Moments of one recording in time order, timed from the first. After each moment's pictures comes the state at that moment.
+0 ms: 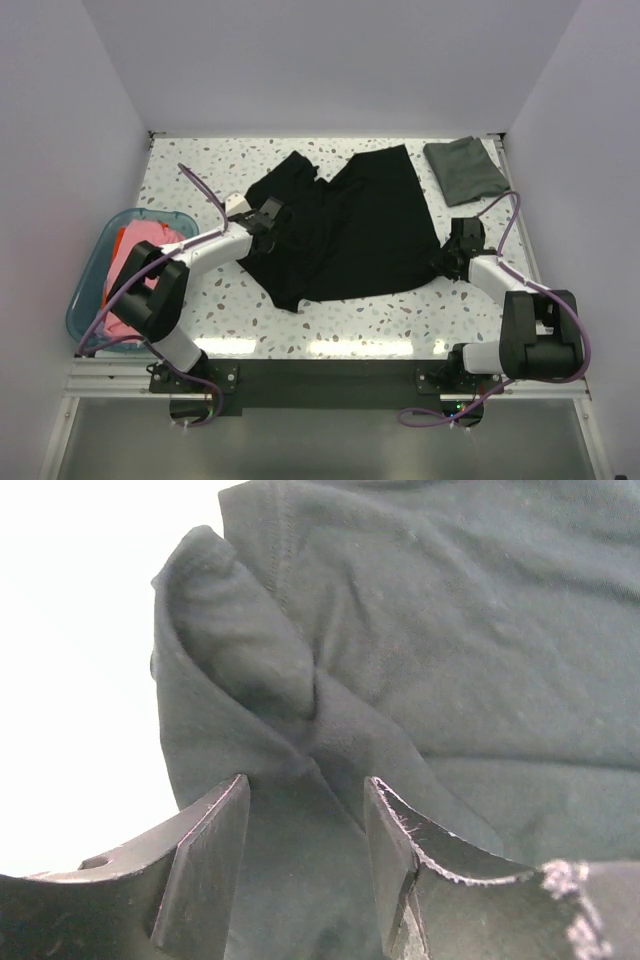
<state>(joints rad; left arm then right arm) -0.57 1.64 1.00 -0.59 -0.67 -1.16 0.01 1.35 0.59 -0.23 0.10 0.70</state>
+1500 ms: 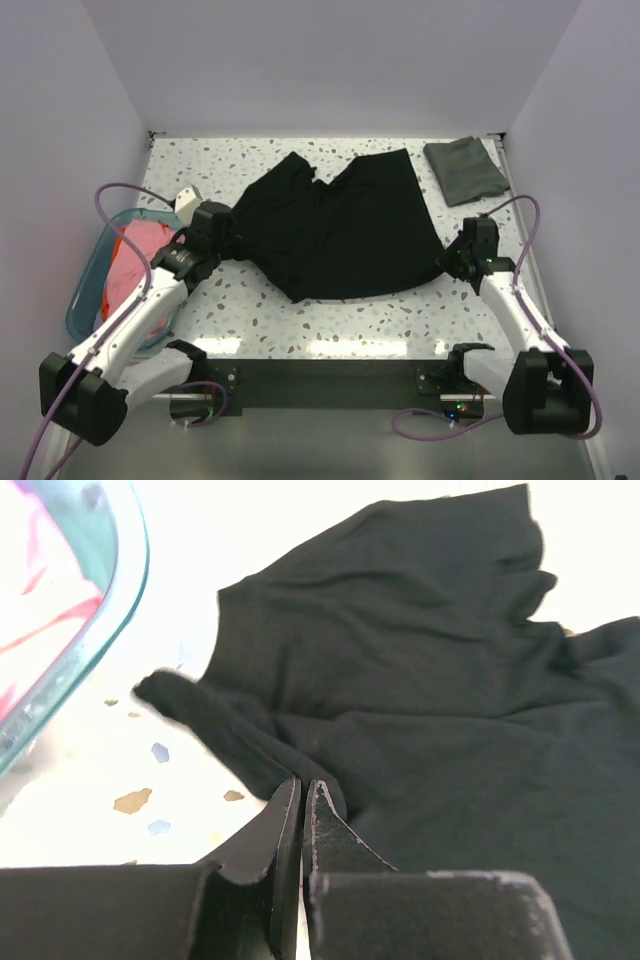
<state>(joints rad) -0.41 1.05 0.82 -0.53 -0.49 -0.91 0.00 1.11 0.61 -0.41 0.06 0.70</state>
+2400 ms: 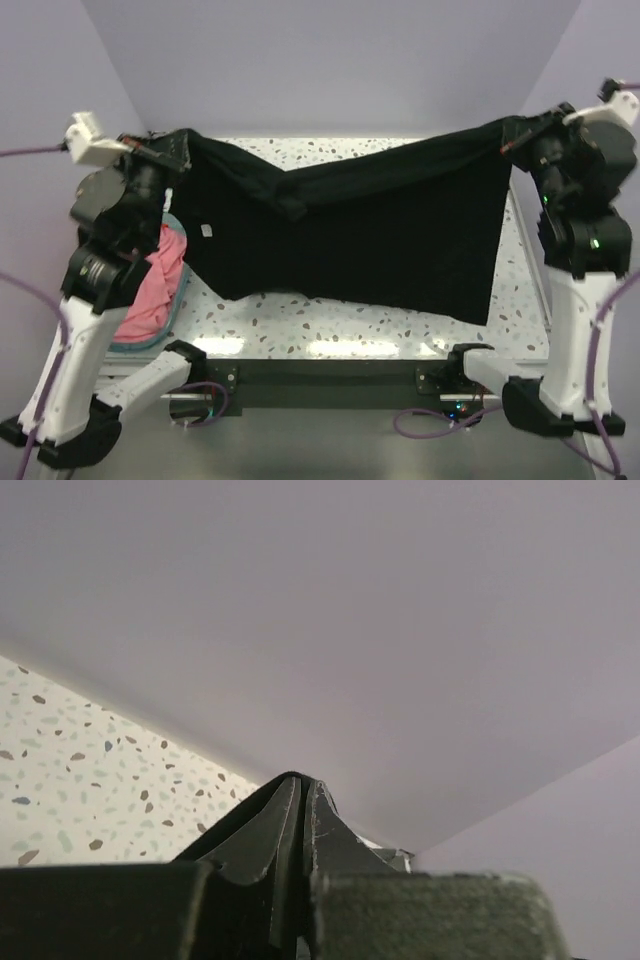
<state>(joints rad) -0.40 0.88 1.41 -0.41 -0.48 -0.71 0.01 1.09 1.78 -0.75 0.13 0.58</state>
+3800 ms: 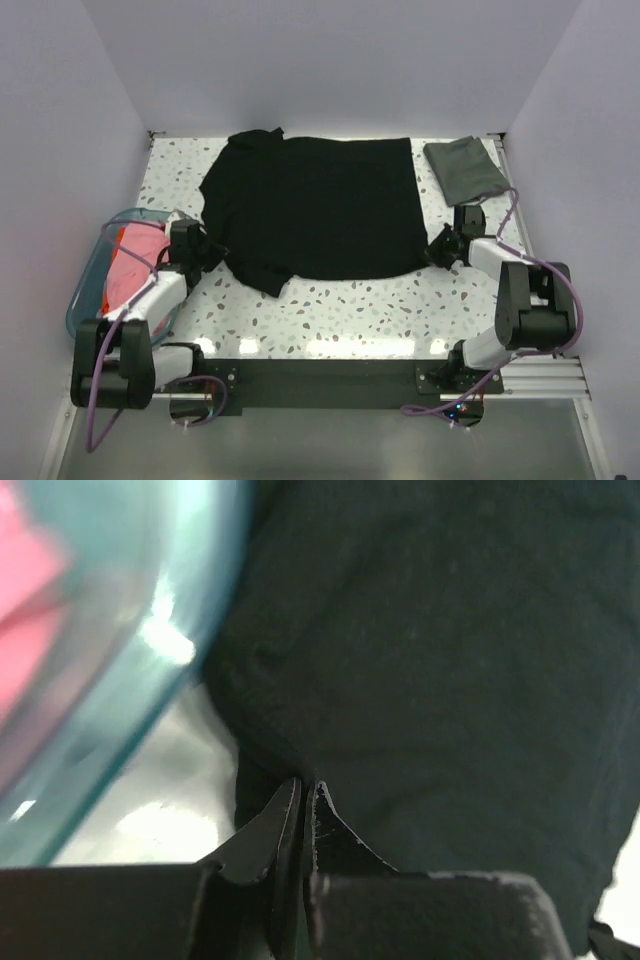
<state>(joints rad) -0.03 1.25 0.52 0.02 0.00 -0.85 -0.02 1.55 0.77 -0.25 -0.13 0.70</state>
